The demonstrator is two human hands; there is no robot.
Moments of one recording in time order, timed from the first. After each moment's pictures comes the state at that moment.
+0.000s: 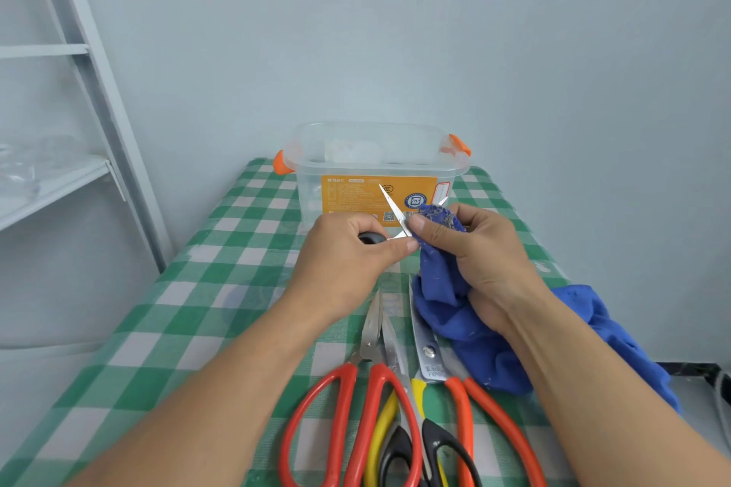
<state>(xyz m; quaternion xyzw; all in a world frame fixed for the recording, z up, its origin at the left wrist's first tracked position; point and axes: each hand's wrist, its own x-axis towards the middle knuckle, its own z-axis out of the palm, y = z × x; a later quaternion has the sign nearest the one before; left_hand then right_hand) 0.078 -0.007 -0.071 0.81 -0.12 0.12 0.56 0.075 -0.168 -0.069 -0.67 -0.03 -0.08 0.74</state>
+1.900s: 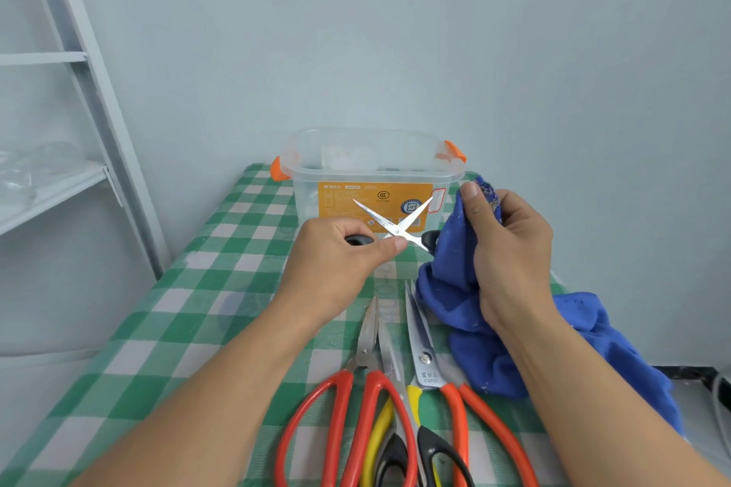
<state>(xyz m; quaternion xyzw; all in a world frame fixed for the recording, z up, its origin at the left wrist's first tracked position) 0.080 -0.004 -0.069 0.79 -0.09 0.12 0.59 0.069 -0.175 -0.061 -0.60 0.00 -0.27 0.75</state>
